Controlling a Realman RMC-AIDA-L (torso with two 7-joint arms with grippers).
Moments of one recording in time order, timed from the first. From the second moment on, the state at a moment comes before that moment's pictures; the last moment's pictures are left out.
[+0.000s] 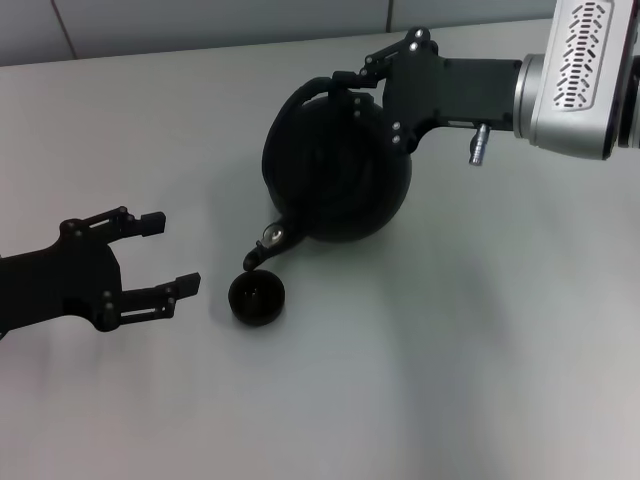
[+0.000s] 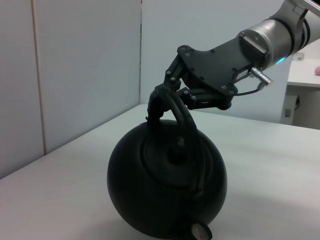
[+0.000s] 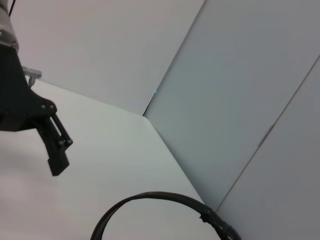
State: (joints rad) left arm -0.32 -2.04 1.04 0.81 1.73 1.50 -1.22; right arm 0.48 2.09 -1.19 -0.96 -1.66 -1.13 0.96
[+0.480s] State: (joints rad) left arm -0.32 -2.04 1.04 0.81 1.73 1.48 -1.22; right arm 0.47 2.09 -1.19 -0.99 -1.68 -1.13 0.96
